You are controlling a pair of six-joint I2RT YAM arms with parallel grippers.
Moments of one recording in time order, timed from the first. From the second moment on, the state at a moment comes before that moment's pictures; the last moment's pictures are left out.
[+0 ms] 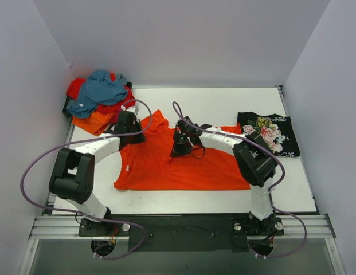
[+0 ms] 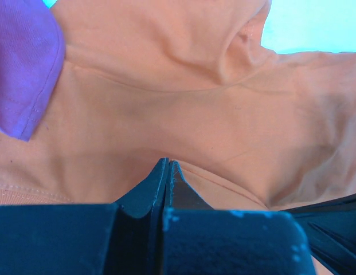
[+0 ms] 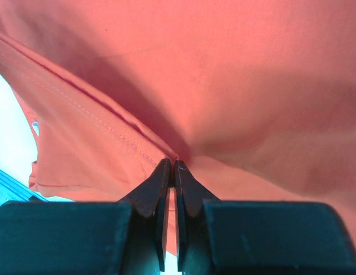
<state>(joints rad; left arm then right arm) -0.29 1.64 0.94 -0.11 0.06 -0.45 0.70 1.99 1.30 -0.34 -0.21 0.80</state>
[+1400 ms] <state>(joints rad) -0.31 1.73 1.00 0.01 0.11 -0.41 0.71 1.93 1.32 -0.46 -0.02 0.68</state>
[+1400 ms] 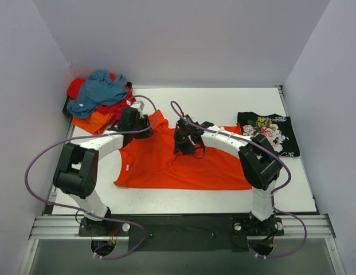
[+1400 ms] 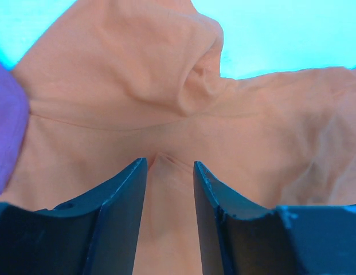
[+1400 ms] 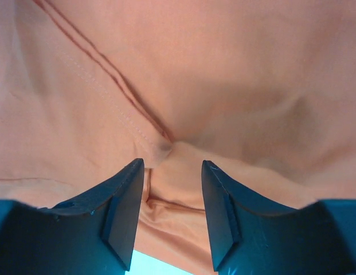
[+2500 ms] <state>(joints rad) -0.19 1.06 0.46 -0.43 0.04 -0.78 0.79 2.00 1.19 -0.17 -0.33 0.85</state>
